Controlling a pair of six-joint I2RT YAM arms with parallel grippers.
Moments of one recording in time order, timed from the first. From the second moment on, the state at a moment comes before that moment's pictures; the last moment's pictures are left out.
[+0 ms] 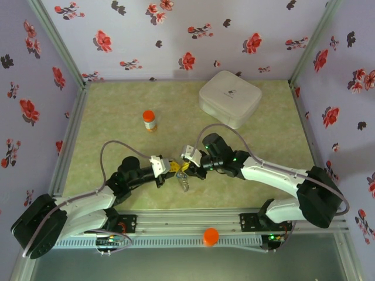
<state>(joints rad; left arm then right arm) -0.79 1.02 0.19 0.66 0.46 0.19 0.87 1.31 0.74 -0.12 -0.51 -0.30</state>
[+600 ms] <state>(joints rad) -0.79 1.01 0.15 0.80 0.46 0.12 0.87 1.21 0.65 0.00 -0.47 -0.23</state>
